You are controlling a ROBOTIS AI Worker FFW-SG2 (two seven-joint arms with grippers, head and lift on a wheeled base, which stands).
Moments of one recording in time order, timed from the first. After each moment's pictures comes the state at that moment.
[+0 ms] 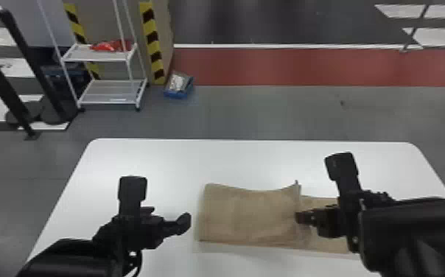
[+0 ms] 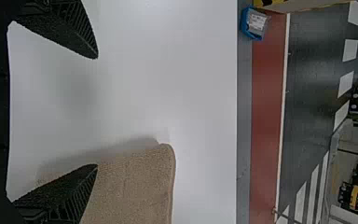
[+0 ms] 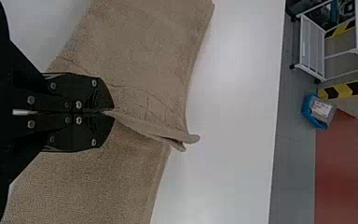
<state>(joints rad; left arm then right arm) 0.15 0.05 -0.02 -1.76 0.00 0.76 -0.25 -0.01 0.00 0.07 -1.88 0.37 1.28 0.60</state>
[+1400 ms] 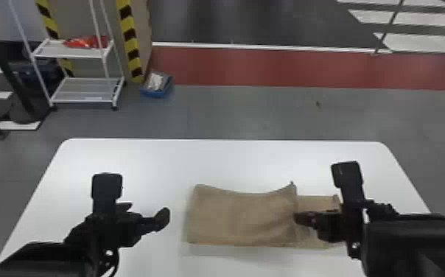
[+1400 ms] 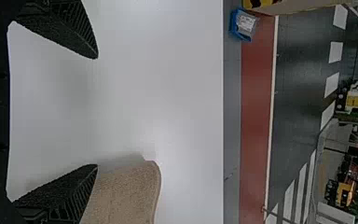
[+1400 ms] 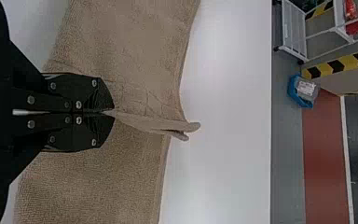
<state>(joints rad) 0.15 0.04 -0.02 -1.76 0.01 0.72 -0.24 0.06 0.00 -0.08 -1.91 0.36 1.16 0.64</state>
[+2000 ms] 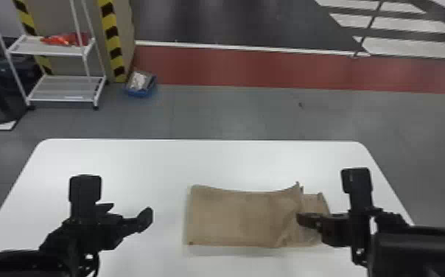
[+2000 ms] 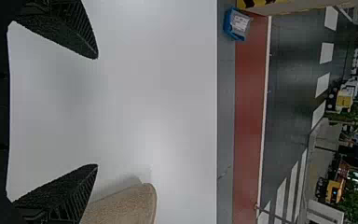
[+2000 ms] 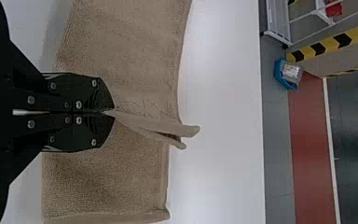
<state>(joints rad) 0.16 0.04 -0.02 -1.76 0.02 0.69 -0.23 0.12 0.00 -0.19 -1.94 0.36 1.10 0.67</state>
